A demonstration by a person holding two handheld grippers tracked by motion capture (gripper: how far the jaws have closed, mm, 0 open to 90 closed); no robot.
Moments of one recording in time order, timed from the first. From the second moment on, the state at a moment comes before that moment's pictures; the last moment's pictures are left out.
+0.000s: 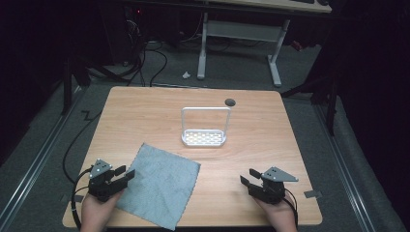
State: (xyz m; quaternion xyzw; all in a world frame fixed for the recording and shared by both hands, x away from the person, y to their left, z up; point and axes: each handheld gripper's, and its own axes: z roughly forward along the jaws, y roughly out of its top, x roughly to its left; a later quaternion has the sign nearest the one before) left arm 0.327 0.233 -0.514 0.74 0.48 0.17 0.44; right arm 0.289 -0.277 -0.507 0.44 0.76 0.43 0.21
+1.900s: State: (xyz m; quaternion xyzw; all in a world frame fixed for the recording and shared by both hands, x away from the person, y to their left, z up) left arm 0.305 0.147 -0.516 0.82 0.38 0.11 0.40; right arm 0.292 -0.216 -0.514 0.35 0.83 0.40 0.16
